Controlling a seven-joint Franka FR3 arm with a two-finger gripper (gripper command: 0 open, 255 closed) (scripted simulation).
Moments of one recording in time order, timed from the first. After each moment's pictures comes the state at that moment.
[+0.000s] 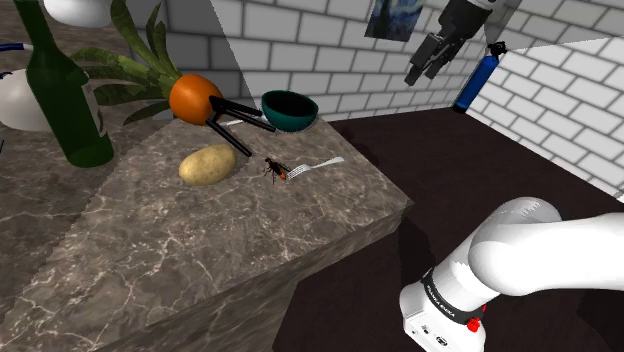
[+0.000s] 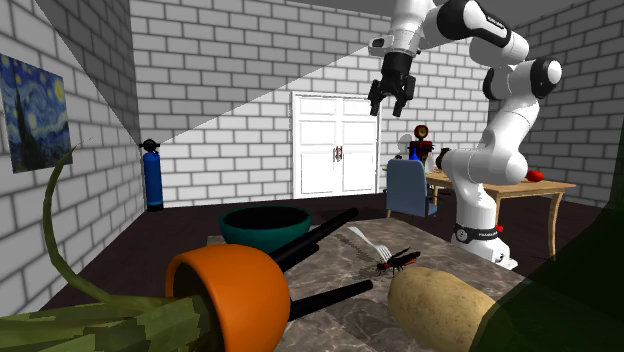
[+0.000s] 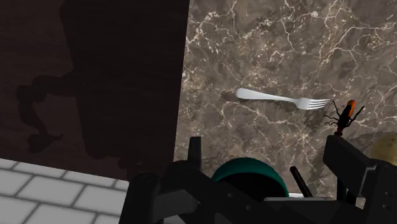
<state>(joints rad) 0.01 -0.80 -0.07 -2.29 -0.12 1.69 -0.12</state>
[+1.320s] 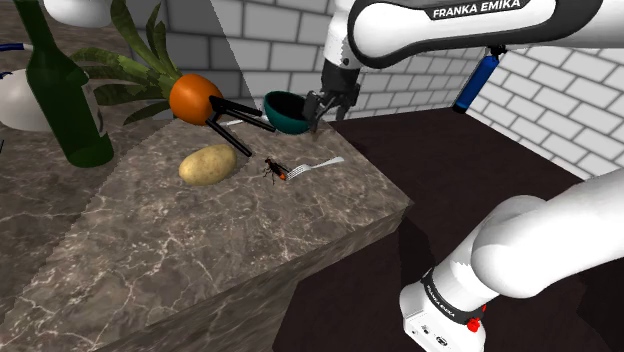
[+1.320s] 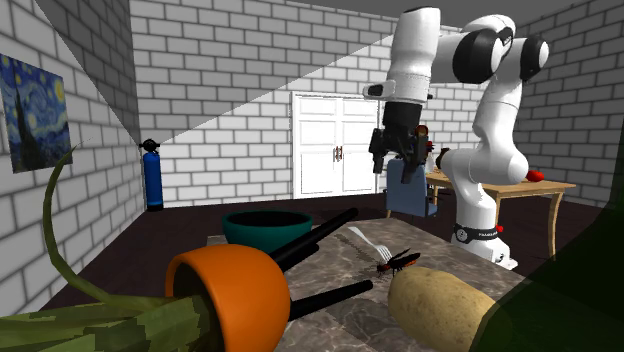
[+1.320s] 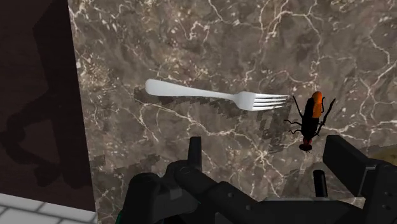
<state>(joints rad) 0.07 -0.37 0.20 -2.31 -0.06 1.99 0.24</state>
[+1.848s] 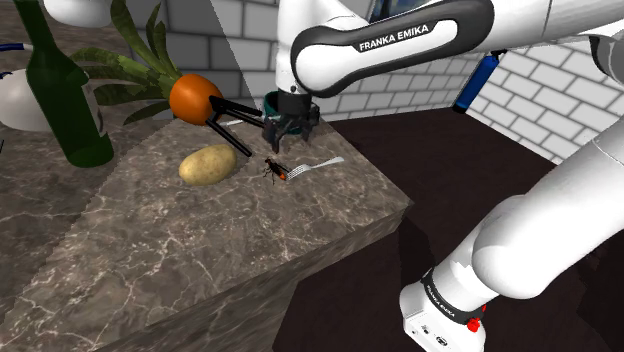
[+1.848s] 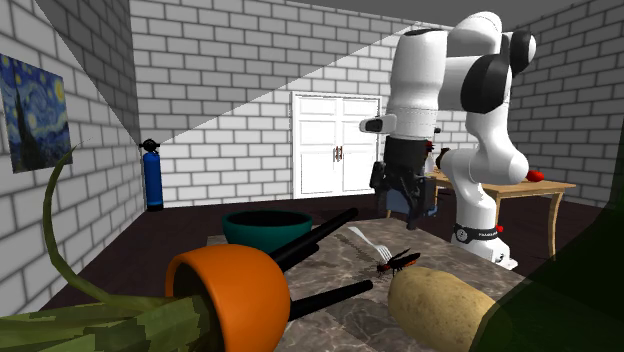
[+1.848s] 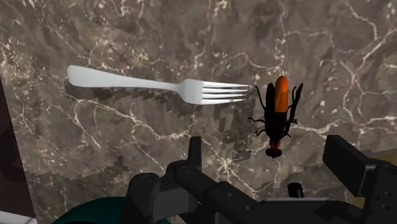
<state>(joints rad) 0.10 -0.08 0.29 -2.18 -0.12 2.07 0.42</state>
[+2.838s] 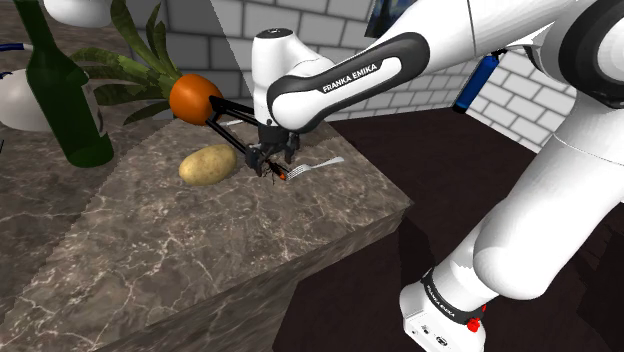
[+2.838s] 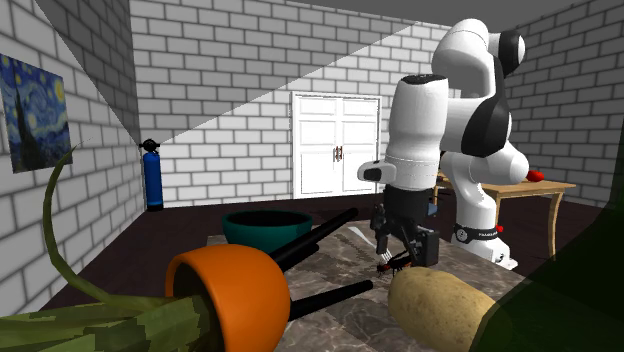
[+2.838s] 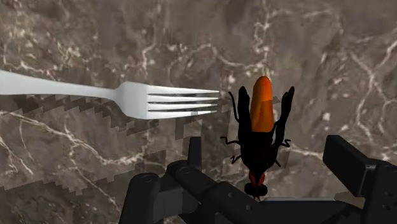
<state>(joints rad) 0.12 0.13 0.31 -2.15 -0.20 2.20 0.53</state>
